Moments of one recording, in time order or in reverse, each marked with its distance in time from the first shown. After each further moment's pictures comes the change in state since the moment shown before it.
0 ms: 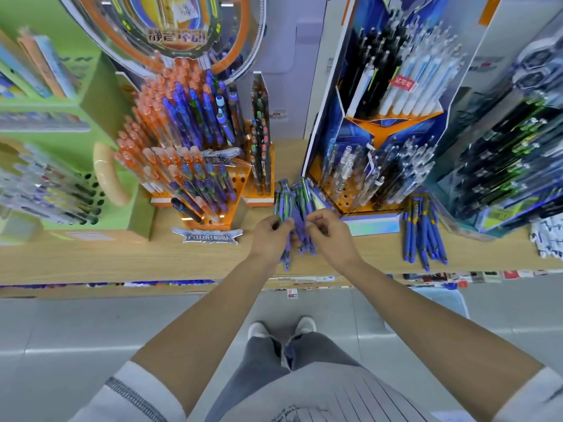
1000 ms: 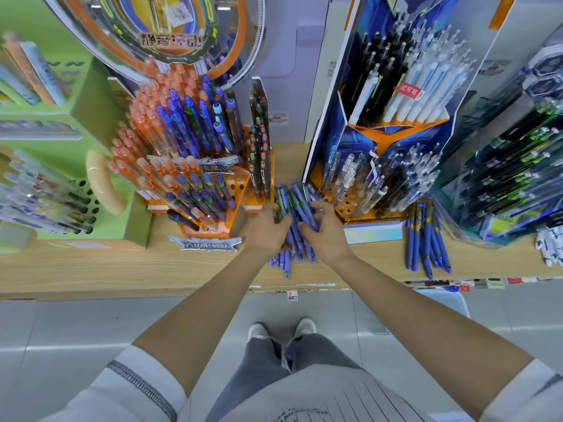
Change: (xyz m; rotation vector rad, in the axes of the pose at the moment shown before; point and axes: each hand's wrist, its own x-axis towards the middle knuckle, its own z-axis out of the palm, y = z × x) left_hand 0.025 0.029 -0.008 0.613 0.011 0.115; right_hand 0.023 -0.014 0.008 0.082 0.015 0.086
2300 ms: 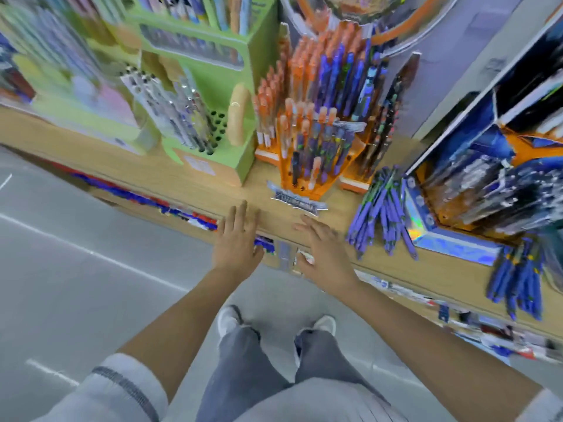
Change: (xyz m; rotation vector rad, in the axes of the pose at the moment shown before) left_hand -0.104 -0.191 -0.086 0.782 0.195 -0.020; right_hand -0.075 0.008 0.115 -0.720 -0.419 -0.653
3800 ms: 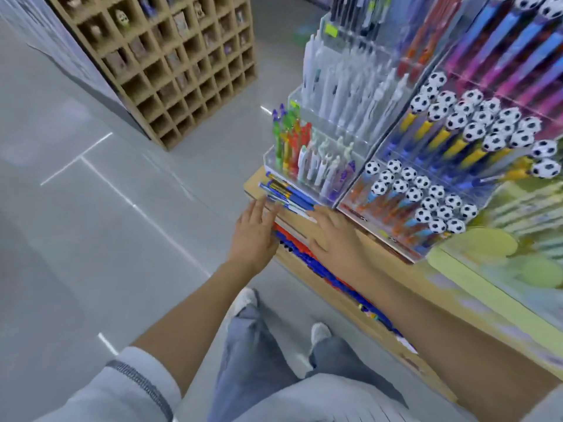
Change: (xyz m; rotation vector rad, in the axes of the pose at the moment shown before) left_hand 0.127 -0.834 -0.118 -0.282 0.146 -0.227; right_hand 0.590 -0.582 0.323 -0.034 -0.076 -0.284
